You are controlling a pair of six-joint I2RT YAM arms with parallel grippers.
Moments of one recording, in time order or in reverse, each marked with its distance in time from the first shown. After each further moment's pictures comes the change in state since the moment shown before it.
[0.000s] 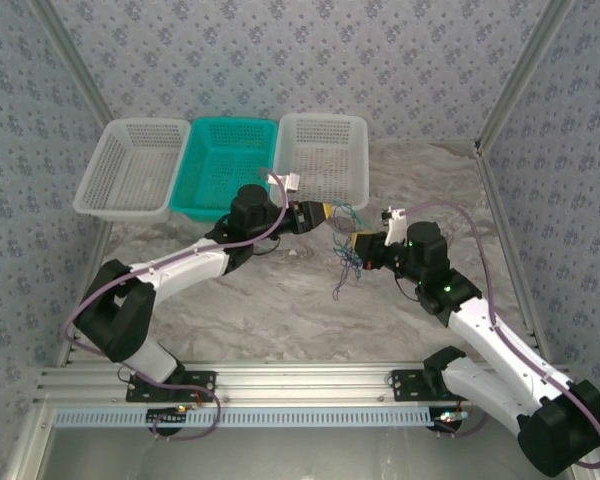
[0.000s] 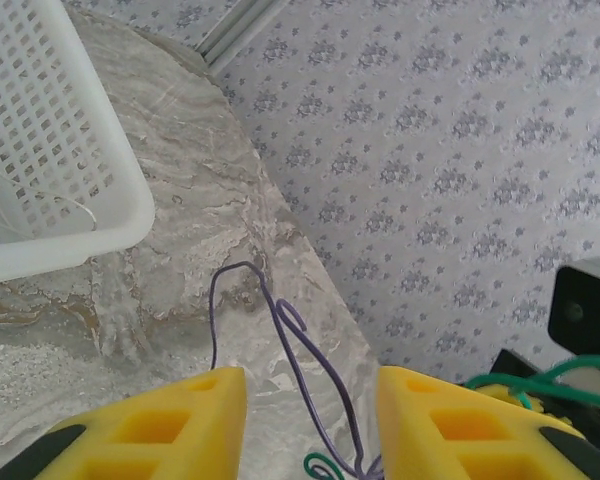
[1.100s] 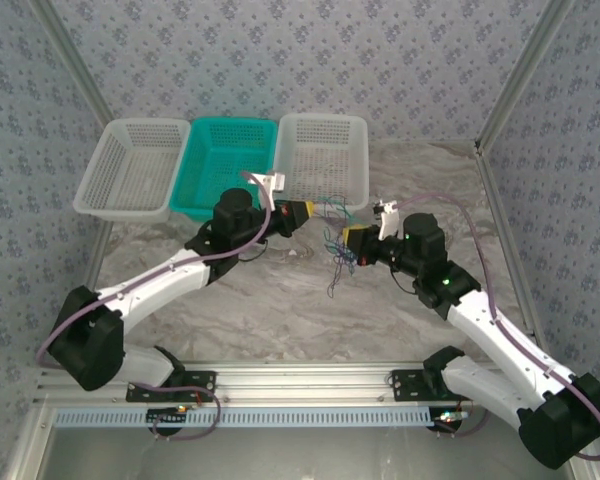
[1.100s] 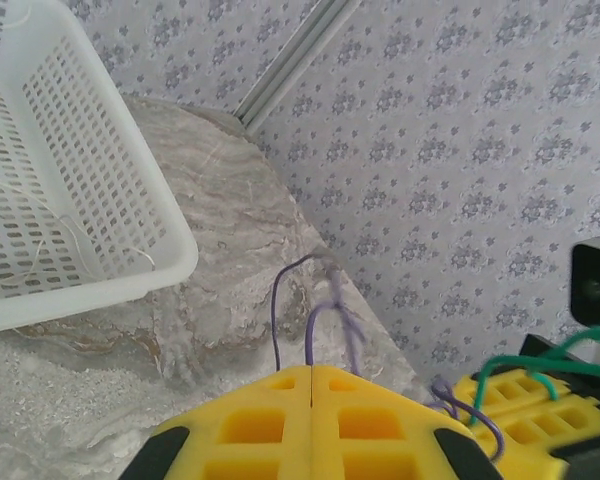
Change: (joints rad) left arm 0.010 -0.207 -0.061 -0.121 -0.139 0.135; right arm 0.035 0.040 0.086 -0.023 -0.023 -0.036
